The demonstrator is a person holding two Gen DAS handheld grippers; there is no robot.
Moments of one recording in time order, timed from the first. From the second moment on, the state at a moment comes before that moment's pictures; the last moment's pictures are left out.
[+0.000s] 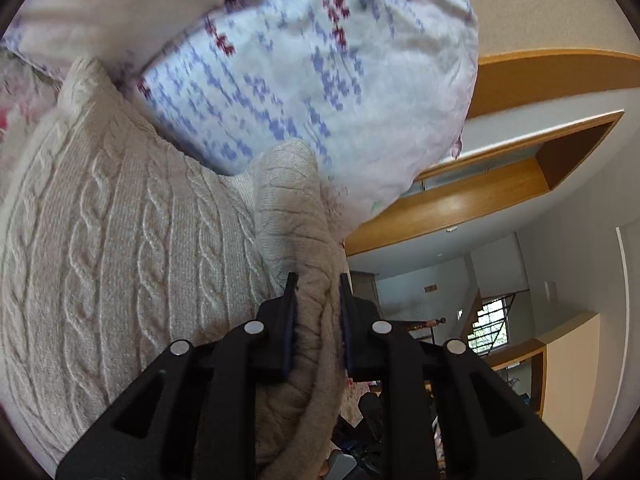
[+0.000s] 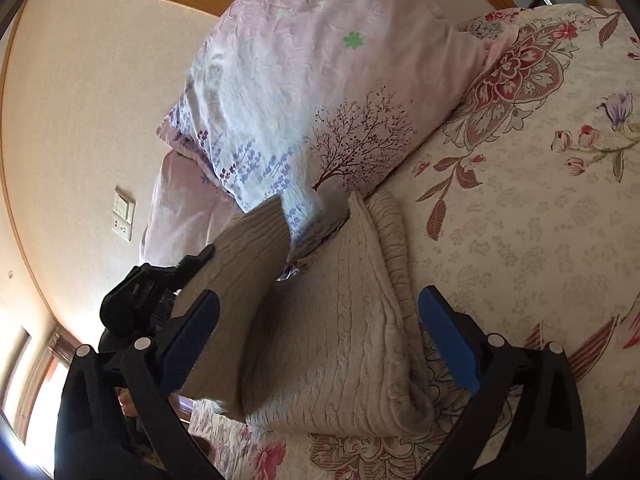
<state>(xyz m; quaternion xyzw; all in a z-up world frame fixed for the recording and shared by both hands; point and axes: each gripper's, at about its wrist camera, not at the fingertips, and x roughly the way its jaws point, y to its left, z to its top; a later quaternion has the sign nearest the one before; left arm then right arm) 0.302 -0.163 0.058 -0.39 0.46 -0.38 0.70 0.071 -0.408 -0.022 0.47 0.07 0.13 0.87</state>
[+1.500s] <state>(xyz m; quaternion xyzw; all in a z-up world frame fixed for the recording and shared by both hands) 0.245 -0.118 0.047 -0.08 0.44 -0.30 0.84 0.122 -0.386 0.076 0.22 0.20 -0.06 0.95</state>
